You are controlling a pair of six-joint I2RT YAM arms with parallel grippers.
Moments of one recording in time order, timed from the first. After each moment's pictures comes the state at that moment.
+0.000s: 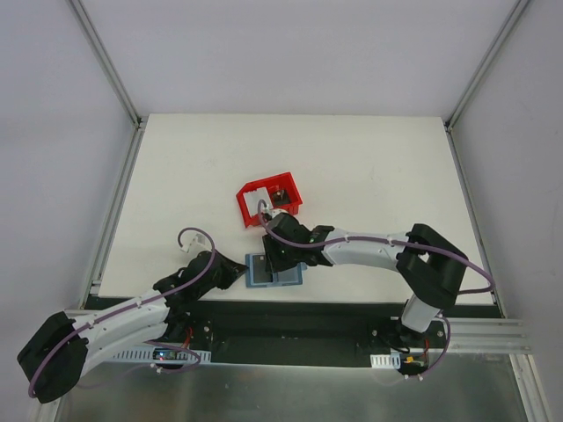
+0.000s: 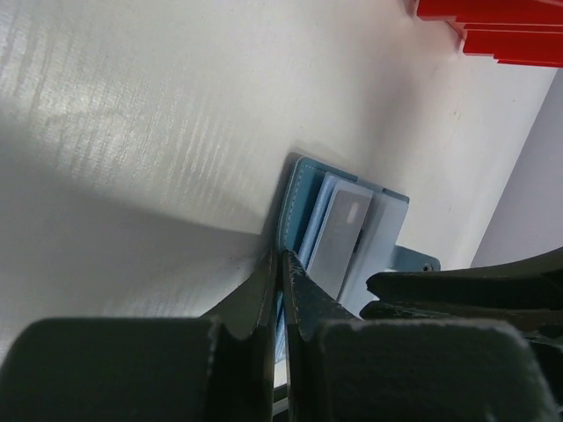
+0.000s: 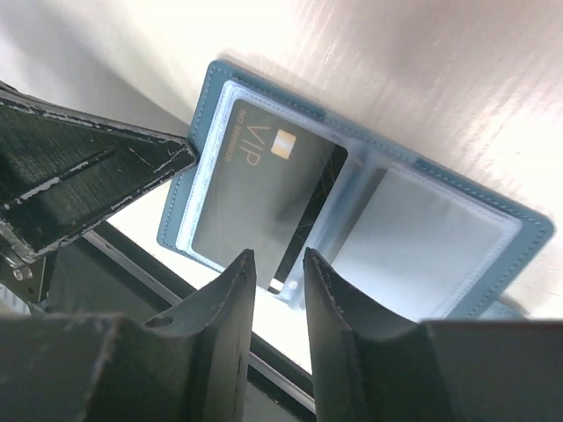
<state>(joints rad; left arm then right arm) -0.78 0.73 0.05 0.00 -0.18 -1.44 1.09 1.71 1.01 -0.26 -0.04 0.67</state>
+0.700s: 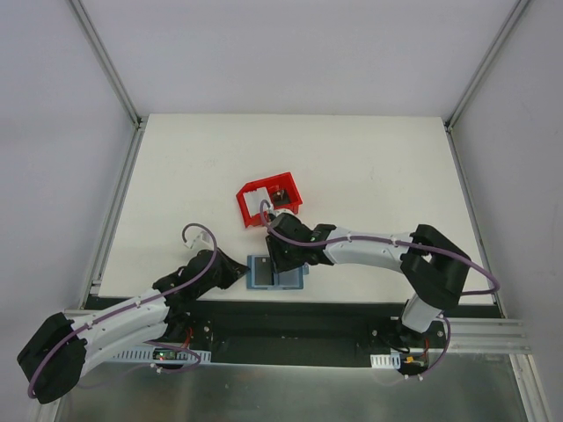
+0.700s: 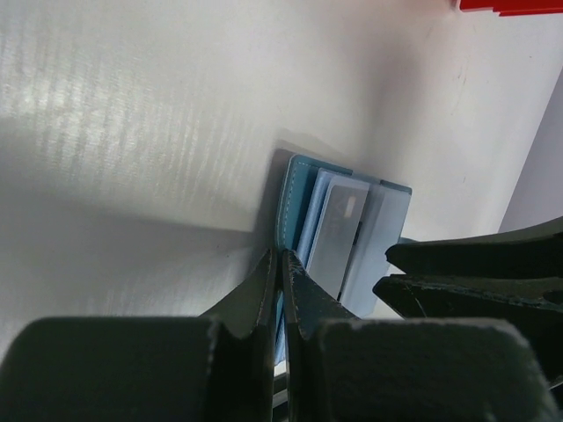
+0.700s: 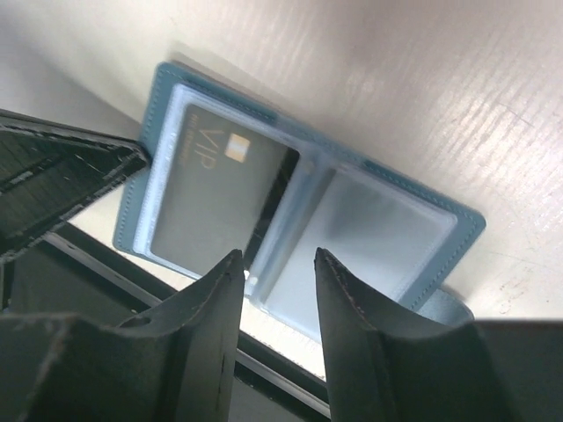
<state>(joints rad) -0.78 0.71 0.07 -0.01 -0.15 -1.34 1.09 1.68 1.02 -0.36 0.04 0.66</state>
